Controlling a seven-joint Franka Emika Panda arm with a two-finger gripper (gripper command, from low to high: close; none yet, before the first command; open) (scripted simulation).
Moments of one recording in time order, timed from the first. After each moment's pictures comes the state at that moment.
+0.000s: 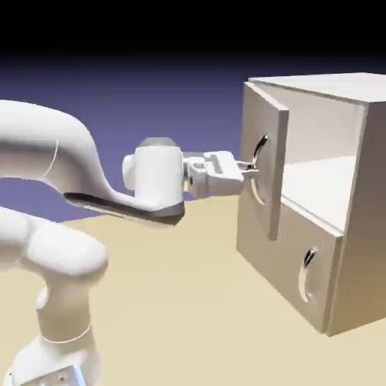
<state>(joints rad) 0.54 -0.91 -0.50 -2.84 -2.38 2.32 2.90</state>
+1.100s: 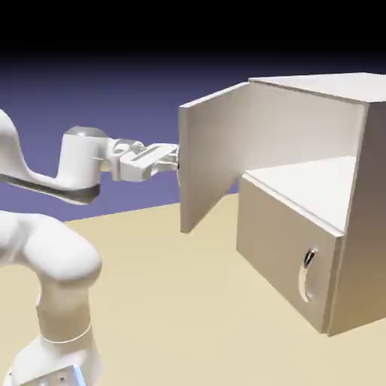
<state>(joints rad) 0.38 -0.94 0.60 -2.86 -1.13 1.73 2.75</state>
